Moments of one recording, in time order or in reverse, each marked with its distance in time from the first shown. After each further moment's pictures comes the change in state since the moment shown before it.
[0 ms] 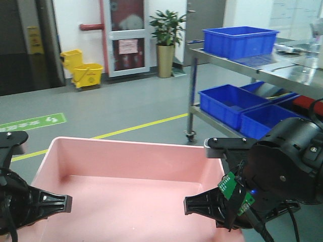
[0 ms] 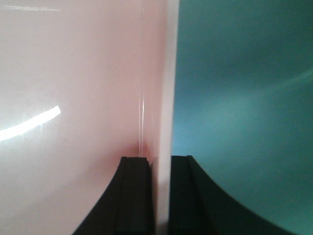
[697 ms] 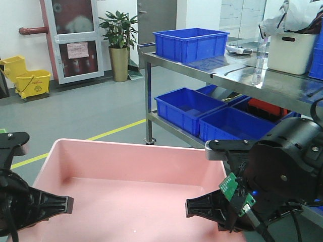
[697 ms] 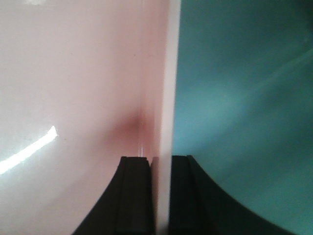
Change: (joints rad) left arm -0.001 0.000 0.000 -0.007 0.003 0.000; right arm 0.000 -0.003 0.000 0.010 0.027 0.001
